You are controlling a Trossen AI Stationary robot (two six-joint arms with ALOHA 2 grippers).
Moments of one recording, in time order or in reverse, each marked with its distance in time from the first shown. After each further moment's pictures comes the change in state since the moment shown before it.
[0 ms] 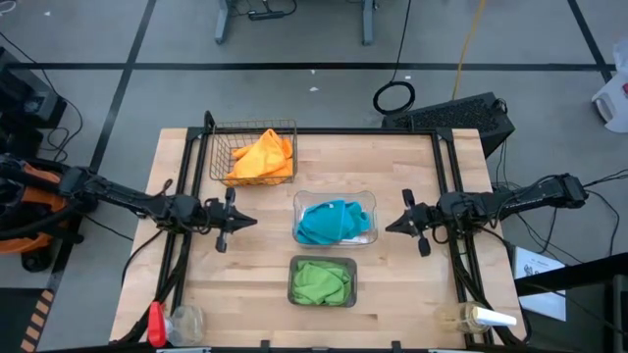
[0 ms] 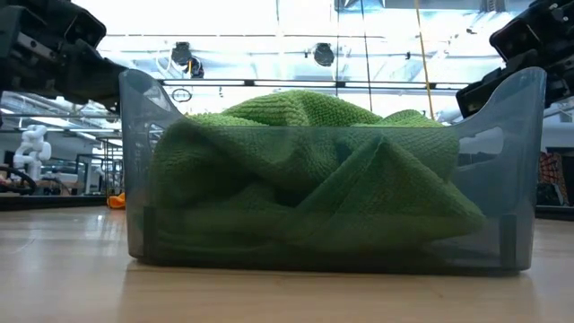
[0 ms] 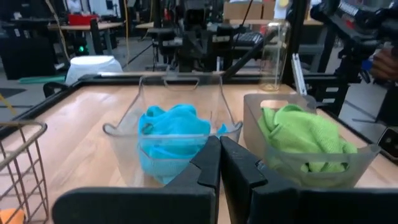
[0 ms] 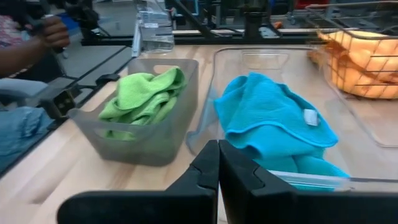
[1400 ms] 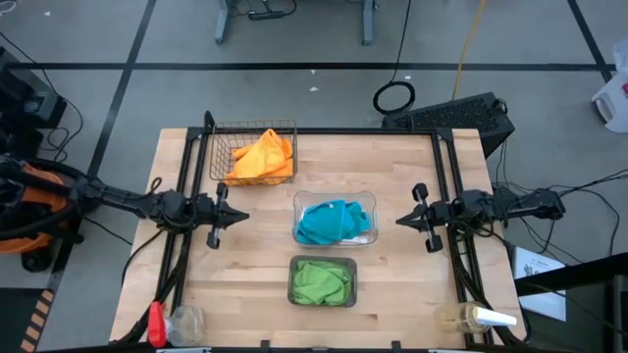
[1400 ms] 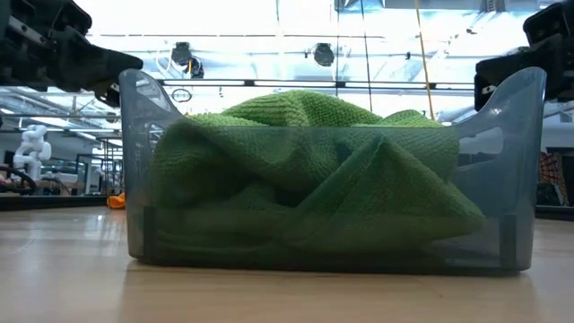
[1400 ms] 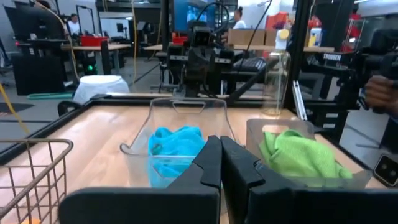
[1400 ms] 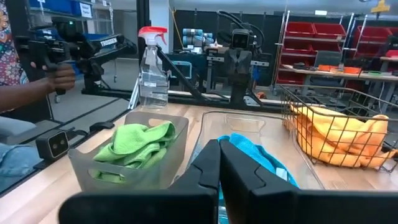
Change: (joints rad) left arm 0.000 -0.302 -0.002 -0.212 -0.025 -0.005; right arm 0.000 -0.445 -0.105 -0.063 0.028 -0.107
